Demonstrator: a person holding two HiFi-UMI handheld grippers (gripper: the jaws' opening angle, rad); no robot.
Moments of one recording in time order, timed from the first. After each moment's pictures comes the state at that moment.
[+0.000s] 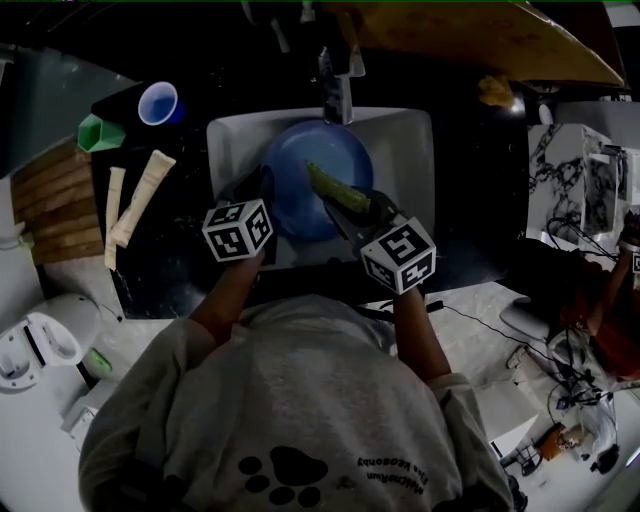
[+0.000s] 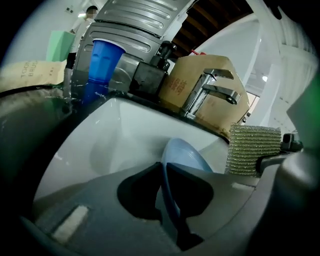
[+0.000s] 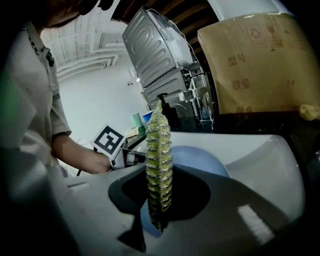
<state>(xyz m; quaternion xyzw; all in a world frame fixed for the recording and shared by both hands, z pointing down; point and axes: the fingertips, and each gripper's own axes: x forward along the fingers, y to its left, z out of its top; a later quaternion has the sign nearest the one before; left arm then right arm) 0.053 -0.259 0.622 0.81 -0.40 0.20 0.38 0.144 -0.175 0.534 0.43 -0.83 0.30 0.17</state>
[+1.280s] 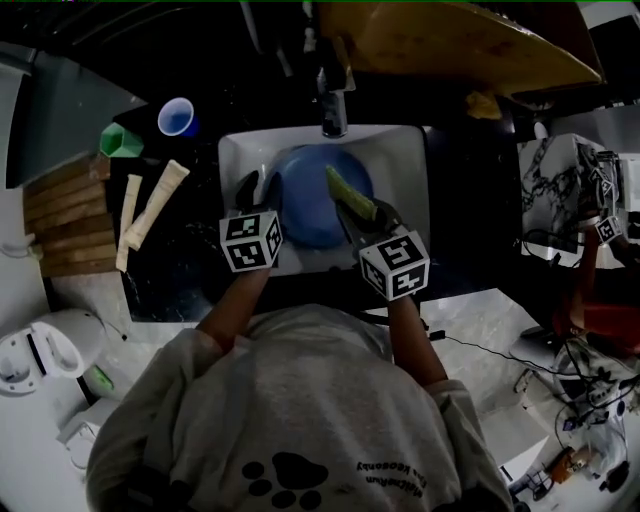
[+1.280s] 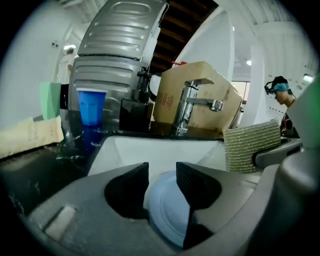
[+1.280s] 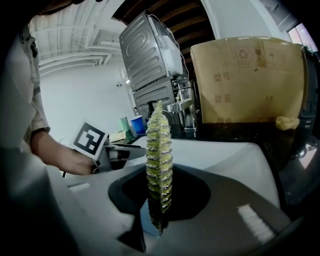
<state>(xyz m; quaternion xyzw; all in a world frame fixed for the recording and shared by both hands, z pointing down) 0.055 -0.271 0.575 0.84 -0.44 0.19 0.25 0.169 -0.173 0.523 0.52 -0.79 0.27 0.18</state>
